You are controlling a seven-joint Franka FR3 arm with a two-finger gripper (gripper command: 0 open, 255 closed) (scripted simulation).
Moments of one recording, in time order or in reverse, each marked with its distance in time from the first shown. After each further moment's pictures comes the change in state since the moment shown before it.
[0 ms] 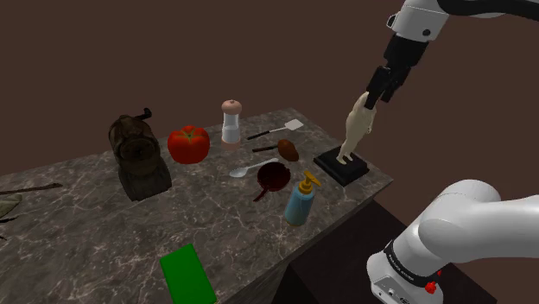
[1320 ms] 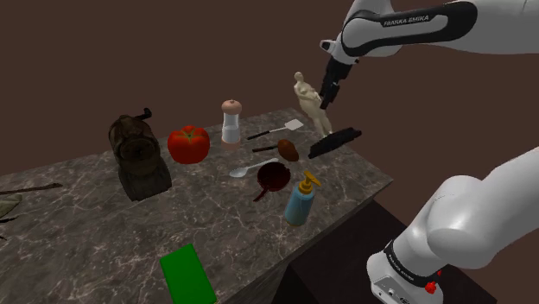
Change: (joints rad) arm 0.200 0.546 -0.316 0.114 -0.039 0.576 -0.853
